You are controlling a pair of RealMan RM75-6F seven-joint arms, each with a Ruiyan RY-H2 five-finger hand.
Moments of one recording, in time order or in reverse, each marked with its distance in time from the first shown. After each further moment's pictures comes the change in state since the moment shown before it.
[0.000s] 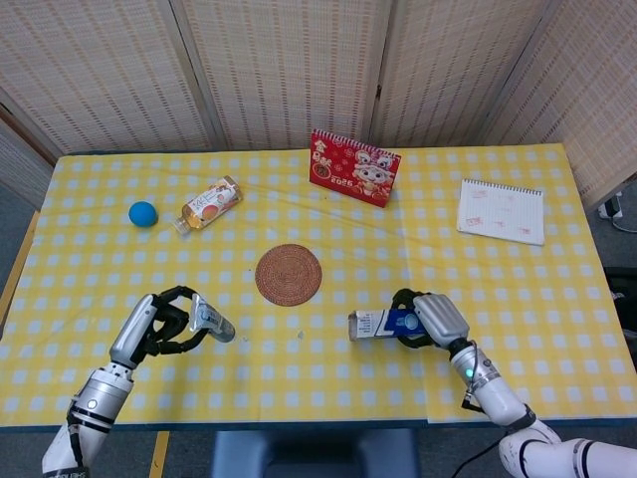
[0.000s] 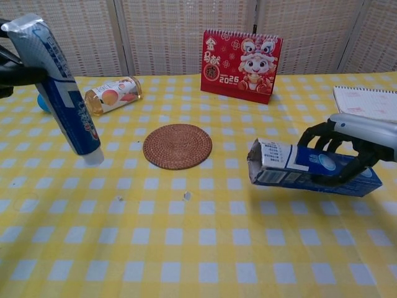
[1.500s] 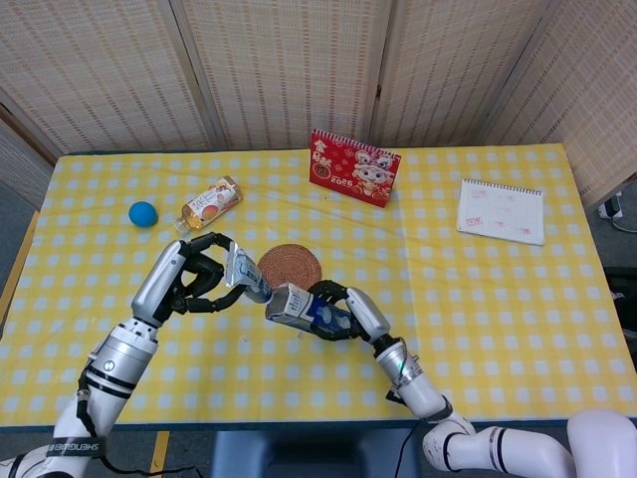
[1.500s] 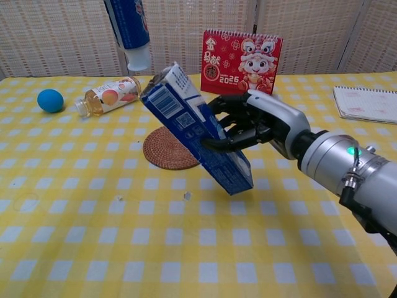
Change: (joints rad) left arm -0.264 0.101 -0.271 -0.217 -0.365 -0.015 0.132; right arm 0.094 -0.369 0.134 0.133 -0.080 0.052 0.458
